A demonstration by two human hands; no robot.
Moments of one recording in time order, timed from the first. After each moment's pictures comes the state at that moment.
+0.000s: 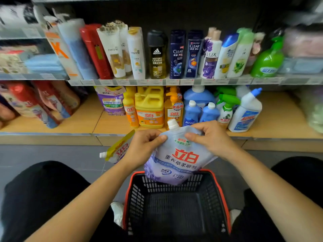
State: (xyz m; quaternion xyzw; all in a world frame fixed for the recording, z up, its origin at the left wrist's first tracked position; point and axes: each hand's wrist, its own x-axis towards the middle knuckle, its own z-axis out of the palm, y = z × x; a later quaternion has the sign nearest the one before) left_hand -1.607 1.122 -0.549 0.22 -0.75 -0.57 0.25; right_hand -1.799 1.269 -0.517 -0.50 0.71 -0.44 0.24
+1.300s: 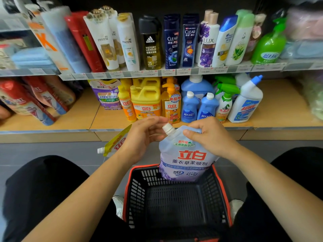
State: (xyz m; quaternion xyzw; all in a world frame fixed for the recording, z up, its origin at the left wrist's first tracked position) left_hand -1.625 1.129 -0.526 0.28 -0.55 -0.76 0.21; right_hand -1.791 1.281 -0.516 -0.53 0.73 -0.38 0.19
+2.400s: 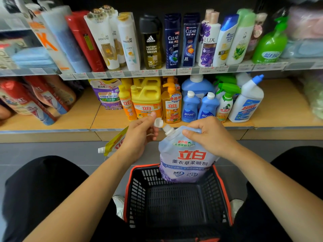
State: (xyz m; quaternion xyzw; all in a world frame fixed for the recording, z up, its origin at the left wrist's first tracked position) left_hand -1.623 1.126 -0.531 0.30 -0.57 -0.73 0.25; right_hand -1.789 1.278 -0.517 -0.54 0.72 -0.40 0.18
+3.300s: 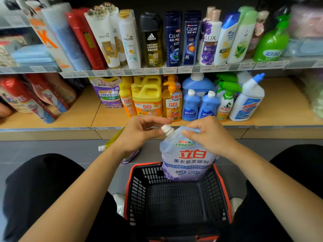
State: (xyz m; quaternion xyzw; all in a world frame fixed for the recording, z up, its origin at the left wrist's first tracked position) left_hand -1.609 1.110 -0.527 0.14 -0.73 -0.64 0.18; right_hand -1.789 1.279 -0.521 -0.56 0.73 -0.36 0.16
